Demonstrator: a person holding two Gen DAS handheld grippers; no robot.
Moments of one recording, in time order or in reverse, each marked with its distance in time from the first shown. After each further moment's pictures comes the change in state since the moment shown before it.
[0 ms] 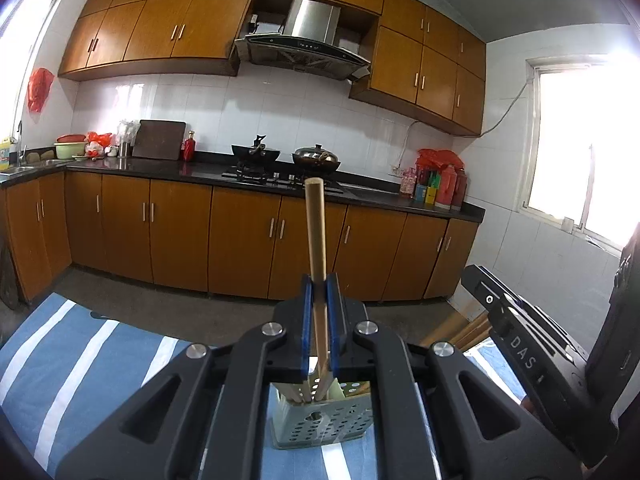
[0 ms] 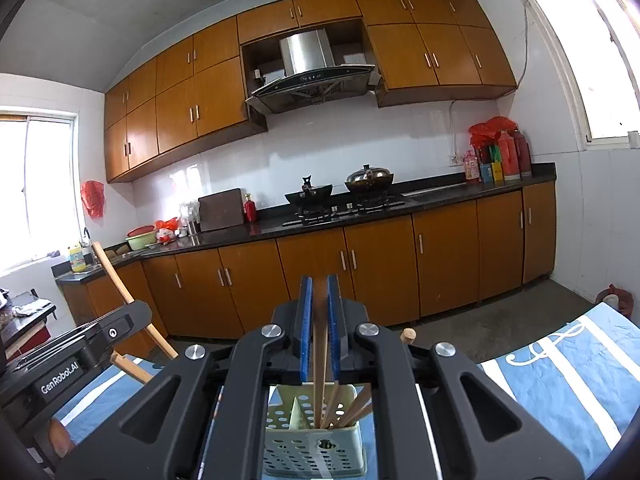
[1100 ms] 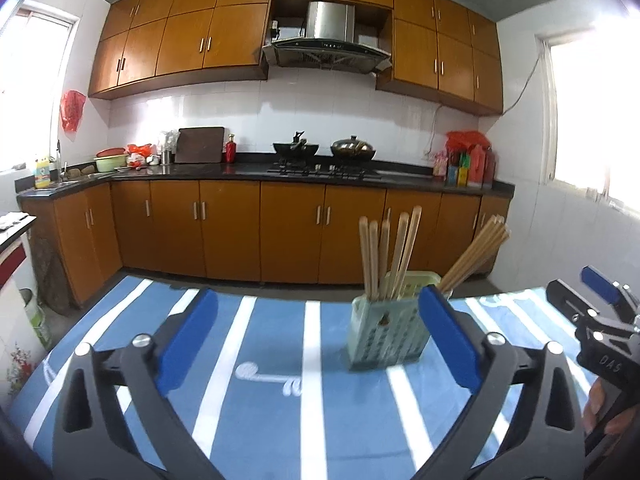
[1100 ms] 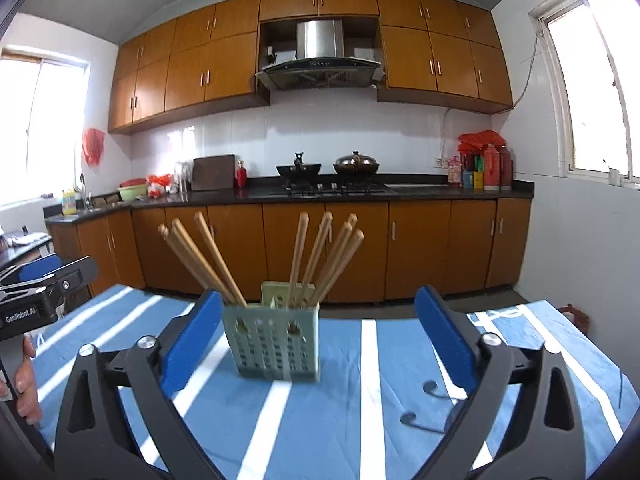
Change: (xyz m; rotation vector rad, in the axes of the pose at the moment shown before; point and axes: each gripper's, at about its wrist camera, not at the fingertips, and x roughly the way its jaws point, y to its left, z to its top) left arm -0.121 0.036 -0.065 0.087 0.024 0.162; right arm -0.105 0.004 -0.043 -0.159 0.075 -0.085
